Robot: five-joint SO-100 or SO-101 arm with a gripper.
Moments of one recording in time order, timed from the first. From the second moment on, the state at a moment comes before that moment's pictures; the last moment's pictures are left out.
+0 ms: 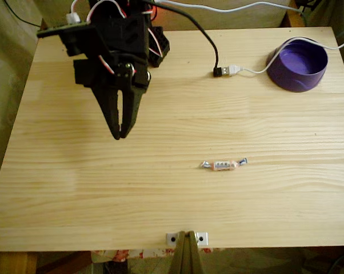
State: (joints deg) arm -1.9 180.1 176.5 32.5 13.4
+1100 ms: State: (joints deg) arm -3.8 173.5 163.1 42.2 -28.9
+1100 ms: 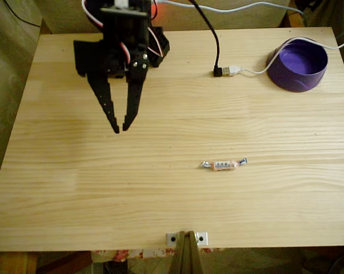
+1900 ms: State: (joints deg) arm -22.6 104.8 116.4 49.3 -53.4
